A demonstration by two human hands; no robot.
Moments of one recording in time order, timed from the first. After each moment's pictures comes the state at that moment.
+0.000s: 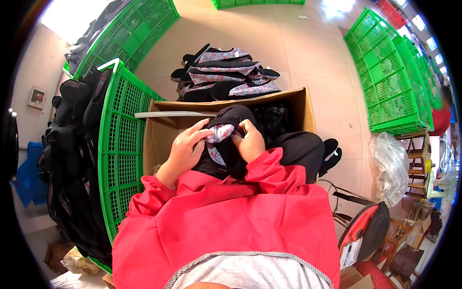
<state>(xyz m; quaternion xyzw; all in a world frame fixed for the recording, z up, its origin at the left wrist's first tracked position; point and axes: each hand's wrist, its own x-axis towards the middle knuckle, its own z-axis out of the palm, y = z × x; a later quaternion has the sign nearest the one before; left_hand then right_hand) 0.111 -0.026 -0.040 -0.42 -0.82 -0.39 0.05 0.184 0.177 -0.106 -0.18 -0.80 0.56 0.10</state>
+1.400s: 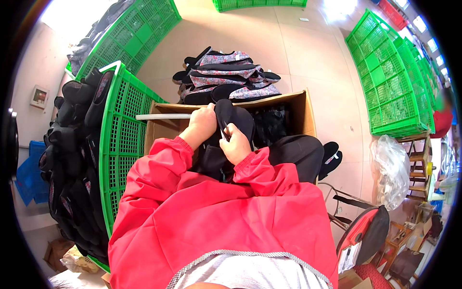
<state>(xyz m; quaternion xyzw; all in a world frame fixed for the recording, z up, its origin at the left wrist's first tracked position) 0.037 0.049 -0.104 -0.31 -0.95 0.01 -0.10 0.171 0.152 -0.095 -0.15 -0.81 0.56 0.04</state>
